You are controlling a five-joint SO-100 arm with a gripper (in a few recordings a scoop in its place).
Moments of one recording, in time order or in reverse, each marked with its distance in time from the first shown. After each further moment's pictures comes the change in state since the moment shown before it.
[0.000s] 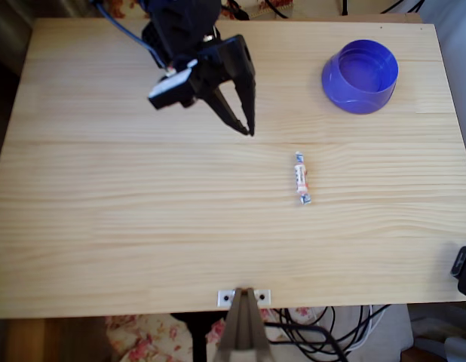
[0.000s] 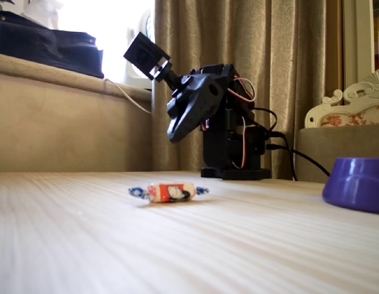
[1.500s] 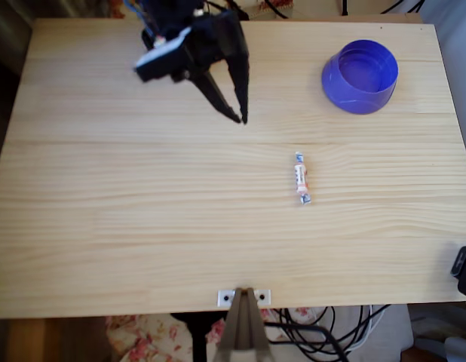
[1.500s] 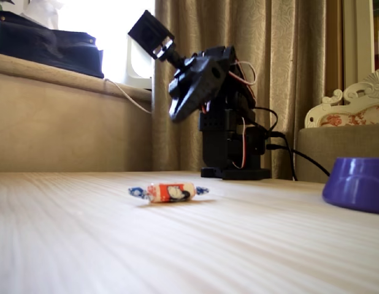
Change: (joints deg) arm 2.9 0.0 -9.5 8.0 -4.9
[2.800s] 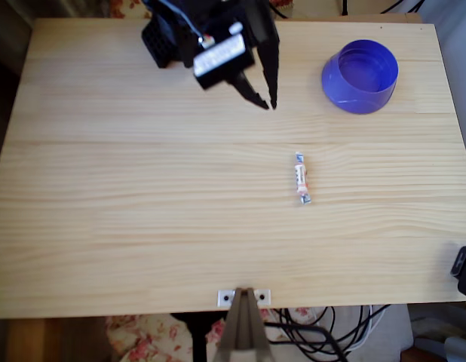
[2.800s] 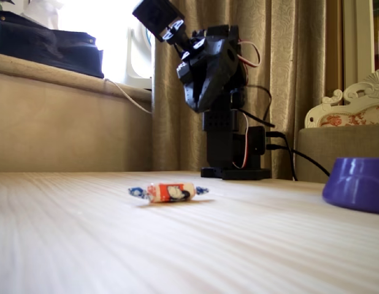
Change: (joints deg) arm -10.6 -27.8 -16.6 -2.9 3.2
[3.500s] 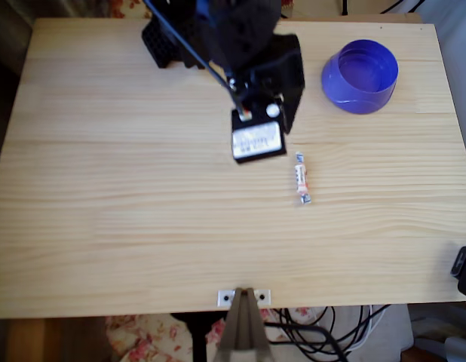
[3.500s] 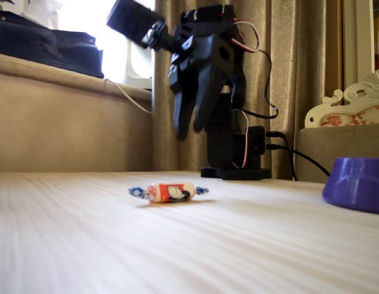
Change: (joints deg) arm -1.6 -34.8 -16.3 -5.2 7.9
